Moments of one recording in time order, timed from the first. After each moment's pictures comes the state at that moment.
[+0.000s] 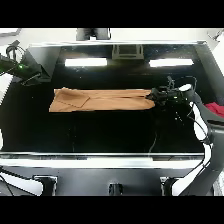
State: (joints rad) left arm 0.16 -1.75 2.04 1.19 -1.53 -1.62; right arm -0.16 -1.97 1.51 -0.69 1.03 1.24
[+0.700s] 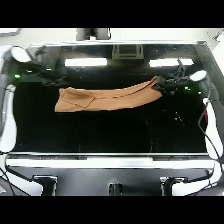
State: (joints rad) left arm -0.10 -1.81 1.98 1.18 -1.41 -1.79; right arm -0.14 -1.66 1.51 -0.81 1.07 1.36
